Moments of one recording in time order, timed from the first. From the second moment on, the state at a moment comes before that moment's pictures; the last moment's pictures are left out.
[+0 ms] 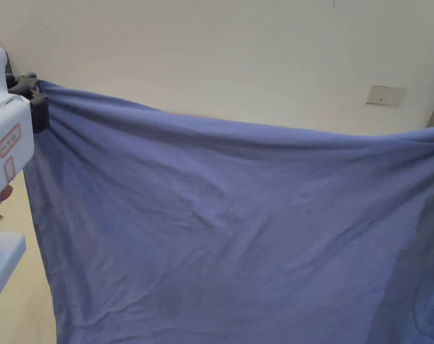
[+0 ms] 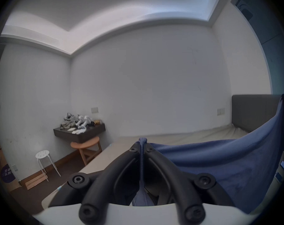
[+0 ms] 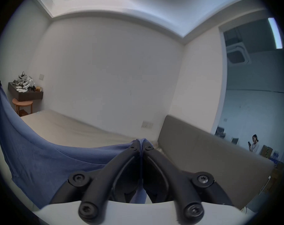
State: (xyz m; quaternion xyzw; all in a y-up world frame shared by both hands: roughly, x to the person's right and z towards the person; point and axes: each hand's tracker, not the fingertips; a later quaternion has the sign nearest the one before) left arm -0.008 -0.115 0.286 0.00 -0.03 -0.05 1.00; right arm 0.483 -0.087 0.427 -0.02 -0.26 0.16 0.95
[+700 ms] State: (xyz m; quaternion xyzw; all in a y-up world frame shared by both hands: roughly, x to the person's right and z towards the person) left arm 0.004 0.043 0.211 0.05 -0.03 -0.06 1.00; right arm 0.500 0.087 0.369 0.03 -0.25 0.17 0.95
